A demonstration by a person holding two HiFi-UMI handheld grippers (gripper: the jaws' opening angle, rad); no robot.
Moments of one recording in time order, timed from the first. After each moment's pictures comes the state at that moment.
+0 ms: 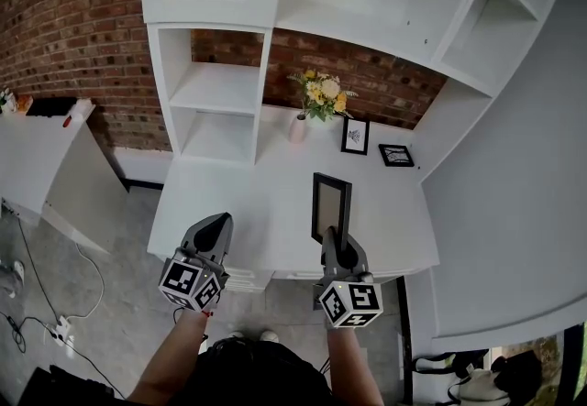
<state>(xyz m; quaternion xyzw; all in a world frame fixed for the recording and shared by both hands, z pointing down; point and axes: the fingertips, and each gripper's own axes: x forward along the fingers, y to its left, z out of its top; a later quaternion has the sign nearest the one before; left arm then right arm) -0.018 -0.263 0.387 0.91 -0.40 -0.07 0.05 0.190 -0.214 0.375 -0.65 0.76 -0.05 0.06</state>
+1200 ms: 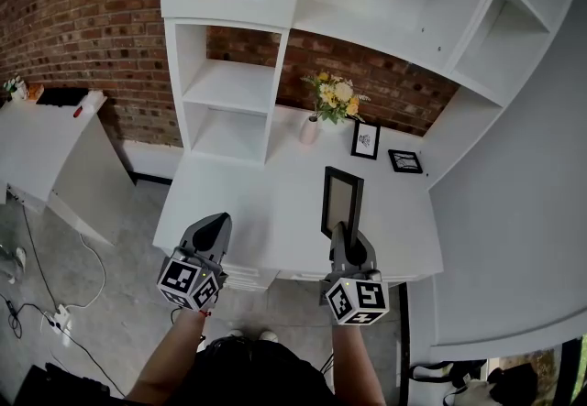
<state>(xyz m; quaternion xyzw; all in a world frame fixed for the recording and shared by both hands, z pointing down) -0.041 -0.258 0.391 0.90 -0.42 -0.07 0.05 0.188 -0.222 0.359 -0.64 0.76 -0.02 0.06</state>
